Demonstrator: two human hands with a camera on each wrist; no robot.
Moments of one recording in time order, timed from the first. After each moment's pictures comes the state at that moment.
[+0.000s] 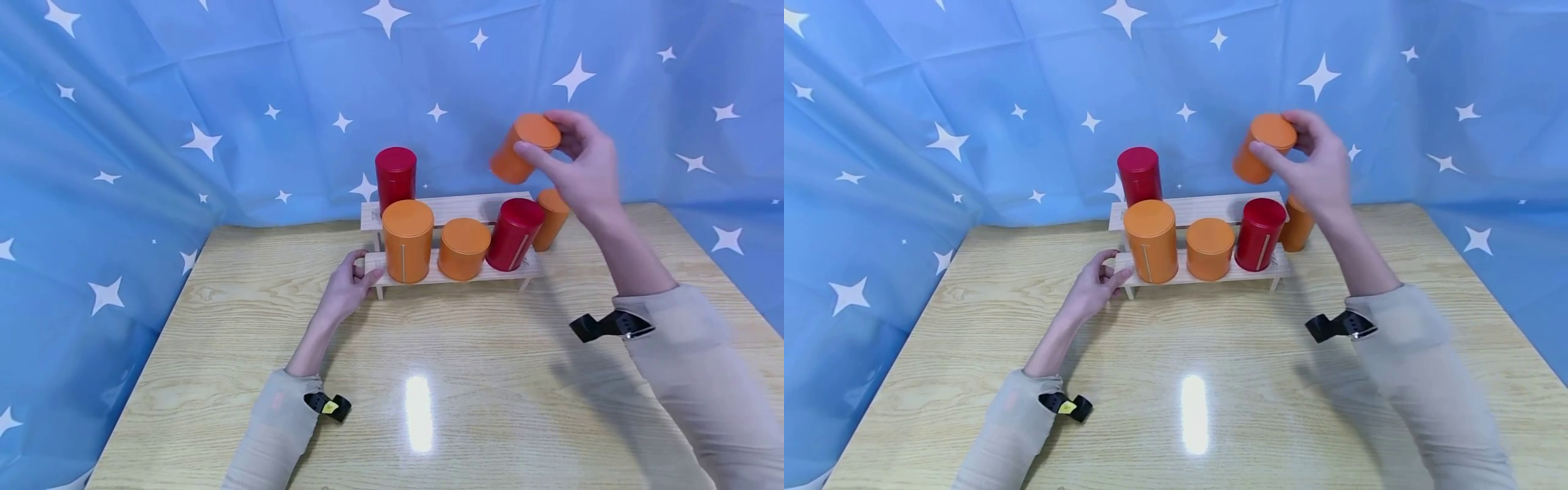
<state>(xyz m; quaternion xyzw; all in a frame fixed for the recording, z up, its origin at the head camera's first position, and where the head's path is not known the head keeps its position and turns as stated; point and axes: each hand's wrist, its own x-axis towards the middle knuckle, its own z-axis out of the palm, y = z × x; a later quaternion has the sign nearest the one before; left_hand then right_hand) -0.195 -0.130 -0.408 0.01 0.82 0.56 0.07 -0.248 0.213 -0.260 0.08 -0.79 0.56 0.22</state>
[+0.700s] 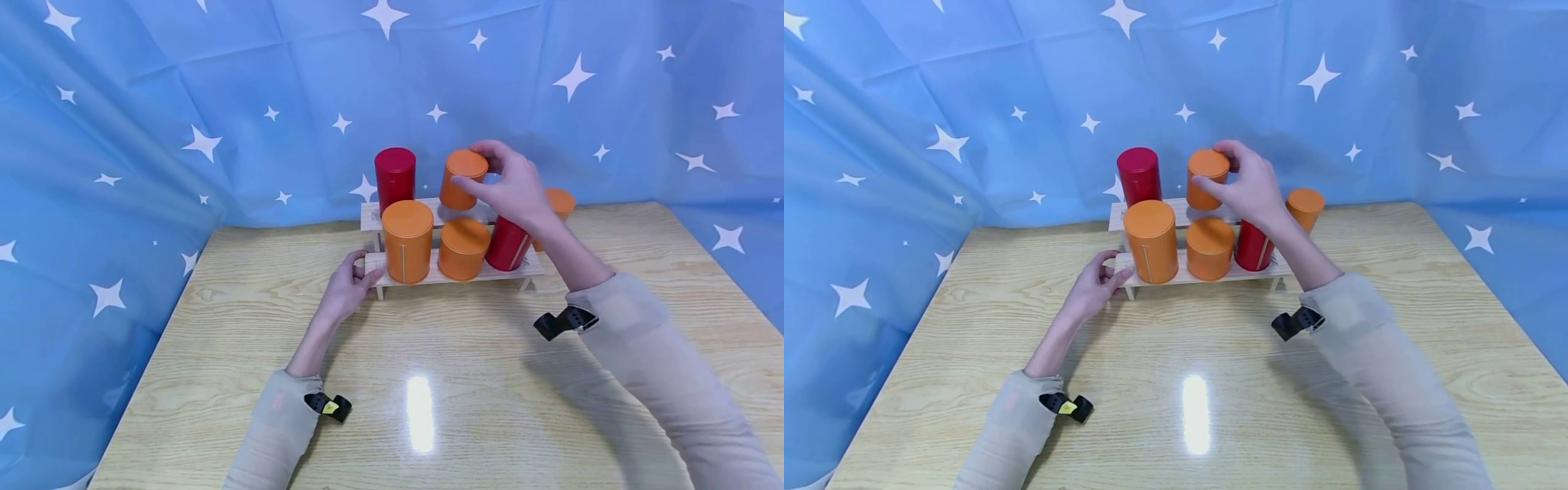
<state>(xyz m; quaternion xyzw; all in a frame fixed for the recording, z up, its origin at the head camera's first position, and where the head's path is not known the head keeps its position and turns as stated) -0.195 -0.130 -0.408 0.01 0.82 0.56 0.07 -0.257 0.158 -0.279 0.14 -0.88 0.44 0.10</state>
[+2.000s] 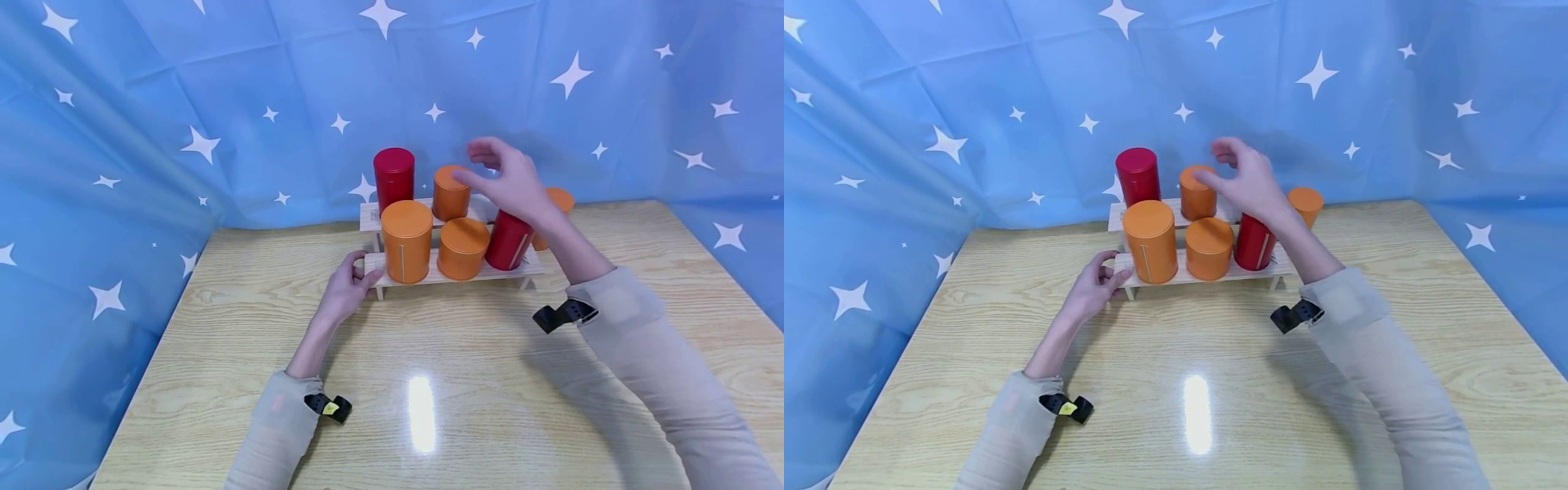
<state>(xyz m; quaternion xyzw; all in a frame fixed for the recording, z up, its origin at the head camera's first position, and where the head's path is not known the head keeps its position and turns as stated) -0.194 -0.130 -0.409 0.02 0.83 0.56 0.06 -0.264 0.163 -0.275 0.16 -0.88 0.45 0.07</state>
